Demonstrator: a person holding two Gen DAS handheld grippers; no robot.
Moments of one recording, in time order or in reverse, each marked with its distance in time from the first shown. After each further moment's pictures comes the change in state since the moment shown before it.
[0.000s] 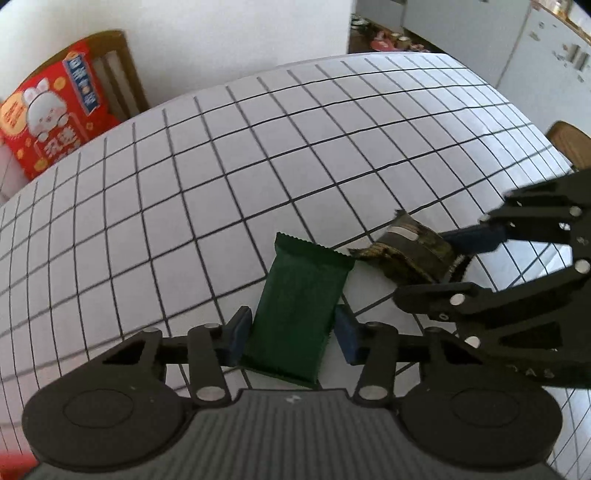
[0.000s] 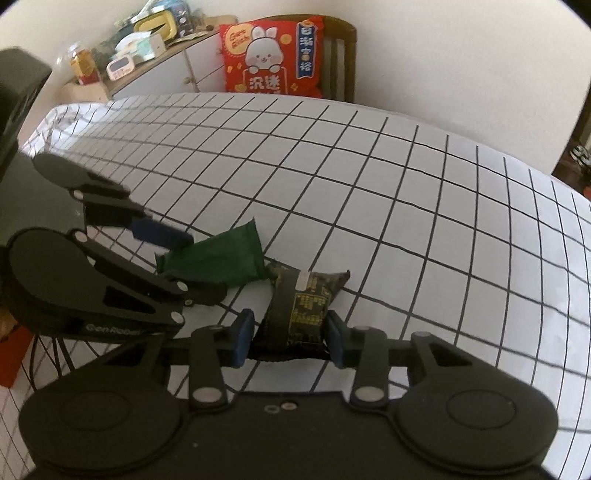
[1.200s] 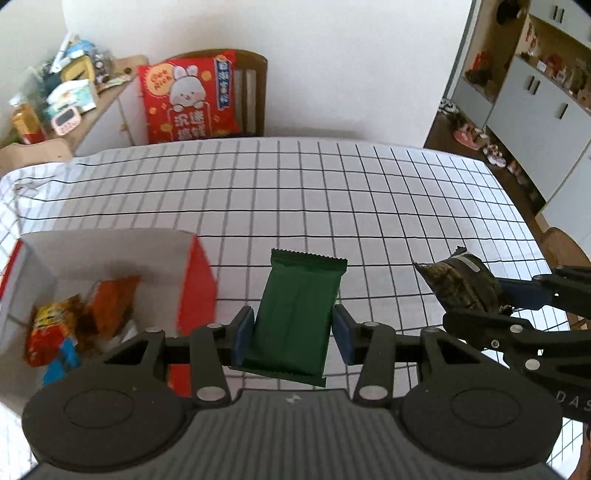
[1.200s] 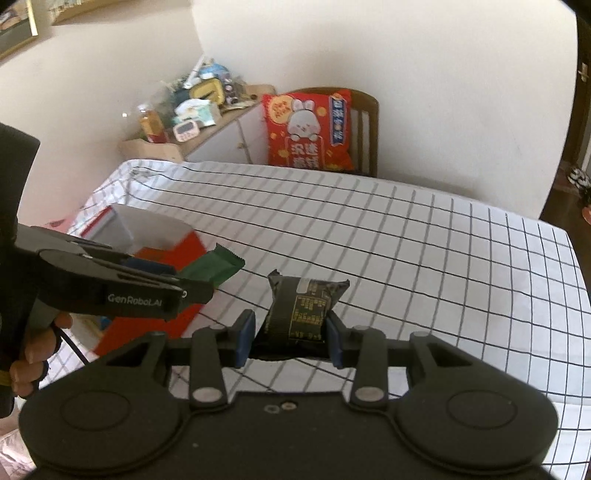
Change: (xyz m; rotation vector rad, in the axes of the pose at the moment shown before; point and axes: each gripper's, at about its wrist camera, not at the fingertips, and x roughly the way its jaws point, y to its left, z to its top) left arm -0.205 0.009 -0.109 -0.371 -0.175 0.133; right arm -0.162 0.101 -0.035 -0.014 -0.183 0.071
